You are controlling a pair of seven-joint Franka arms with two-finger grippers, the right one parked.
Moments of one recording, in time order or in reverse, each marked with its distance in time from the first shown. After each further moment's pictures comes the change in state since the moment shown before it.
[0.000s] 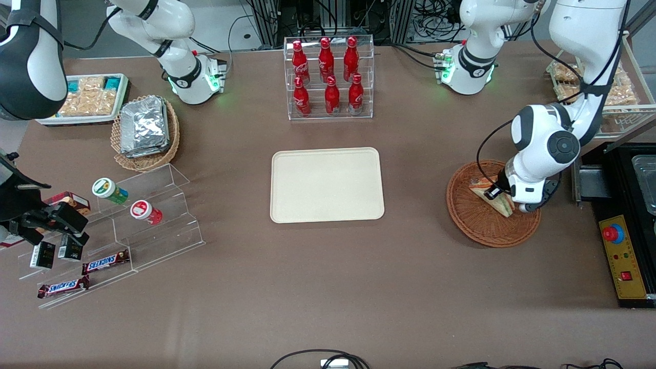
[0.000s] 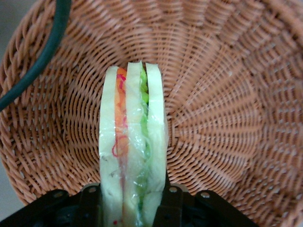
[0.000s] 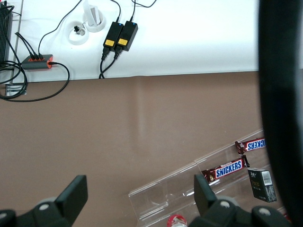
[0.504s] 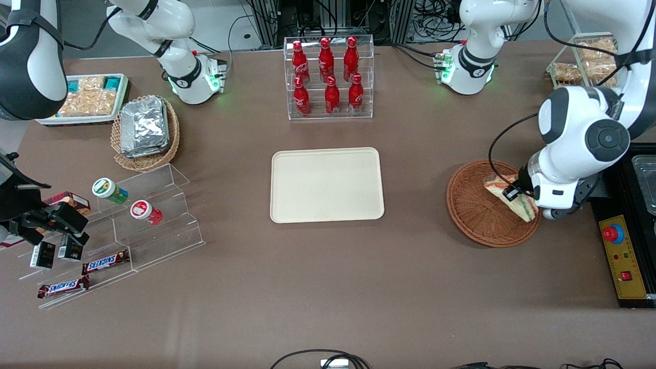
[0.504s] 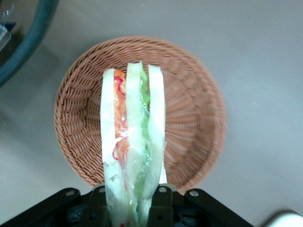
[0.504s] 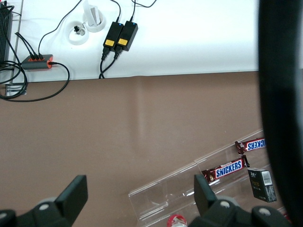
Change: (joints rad) arm -0.050 -0.089 -0.045 0.369 0.015 -0.490 0.008
